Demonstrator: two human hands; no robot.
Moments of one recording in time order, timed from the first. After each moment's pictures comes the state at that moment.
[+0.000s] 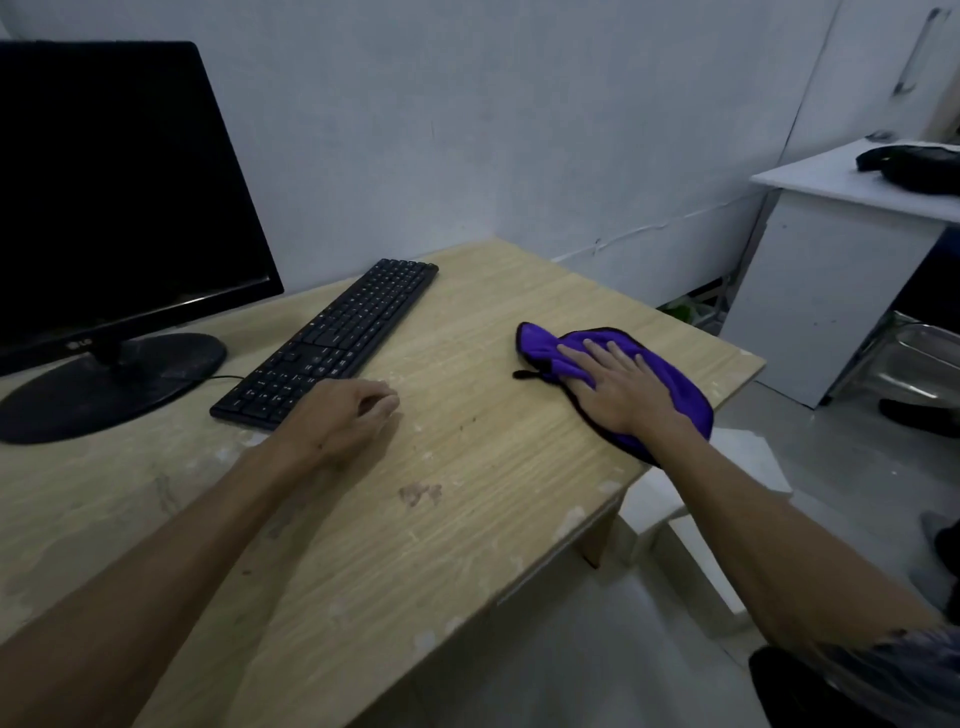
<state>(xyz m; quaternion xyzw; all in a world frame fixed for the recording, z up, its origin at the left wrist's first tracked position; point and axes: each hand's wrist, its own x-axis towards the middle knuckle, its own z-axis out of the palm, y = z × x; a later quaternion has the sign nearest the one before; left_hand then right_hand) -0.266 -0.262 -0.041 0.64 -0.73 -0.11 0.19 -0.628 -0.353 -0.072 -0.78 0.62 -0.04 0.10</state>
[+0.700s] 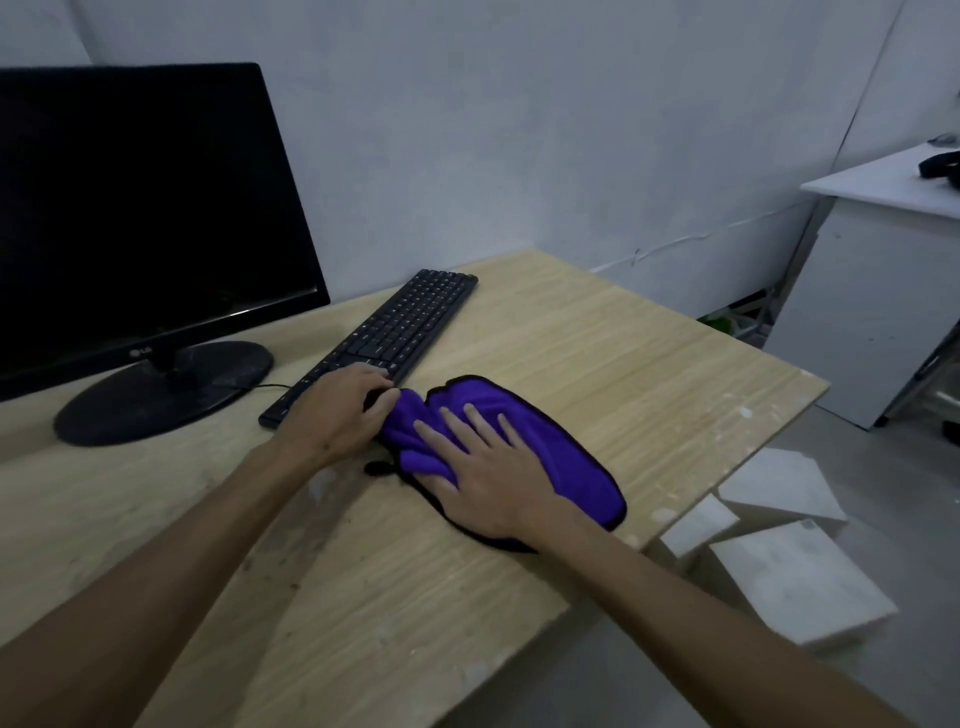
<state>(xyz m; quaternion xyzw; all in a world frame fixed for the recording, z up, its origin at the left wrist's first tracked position) -0.224 -0.276 -0.035 0.66 -0.73 -0.02 0.19 -0.441 -0.262 -0.084 -0.88 0.46 -0.04 0.08</state>
